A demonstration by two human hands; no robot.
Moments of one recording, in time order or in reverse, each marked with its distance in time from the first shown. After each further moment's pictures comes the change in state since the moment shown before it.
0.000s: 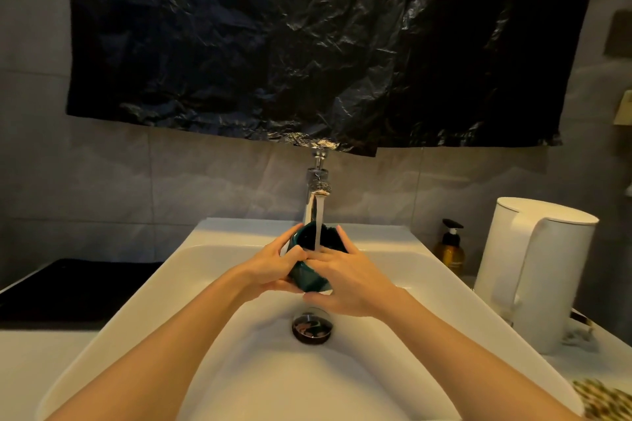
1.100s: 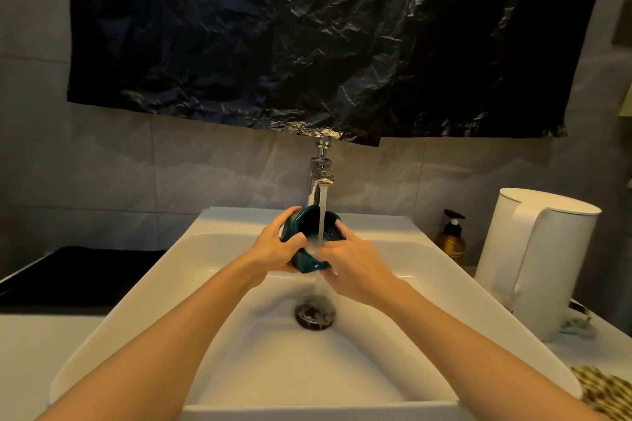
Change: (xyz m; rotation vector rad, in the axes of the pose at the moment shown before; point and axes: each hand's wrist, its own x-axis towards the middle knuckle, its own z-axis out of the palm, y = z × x) left_hand 0.006 -0.003 0.000 0.056 0.221 0.105; right_hand -0.002 -0.004 0.005 0.001 0.022 0.126
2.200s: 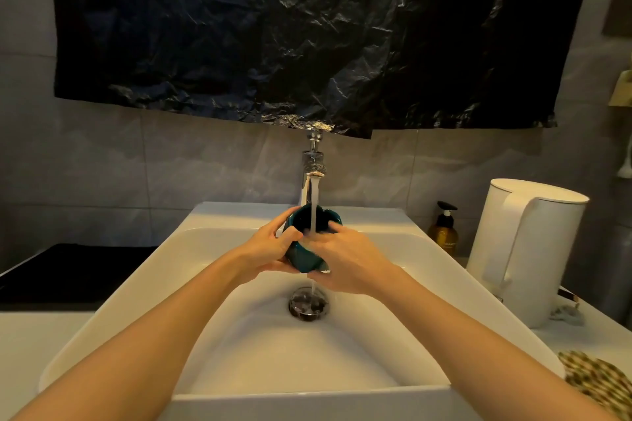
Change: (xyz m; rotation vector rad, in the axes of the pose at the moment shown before) left_hand -0.008 0.002 0.001 -0.070 -0.194 -0.065; right_hand 0.000 0.006 -0.003 -0.057 -0.009 -0.113
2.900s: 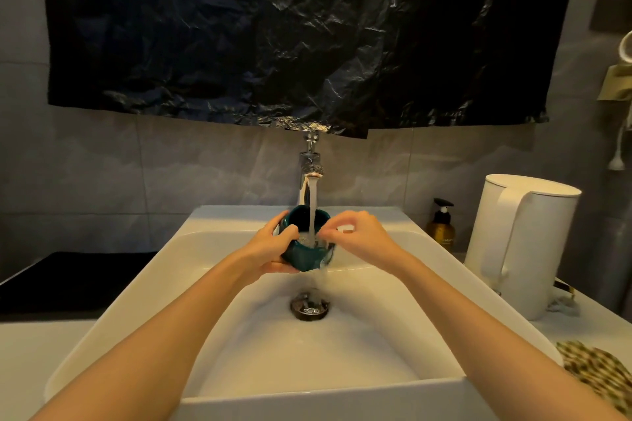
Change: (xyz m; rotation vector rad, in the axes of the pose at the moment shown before) left_hand 0.008 -0.002 0.003 -0.111 0.097 -0.096; right_hand 0.002 0.017 -0.016 0.849 0.119 0.585
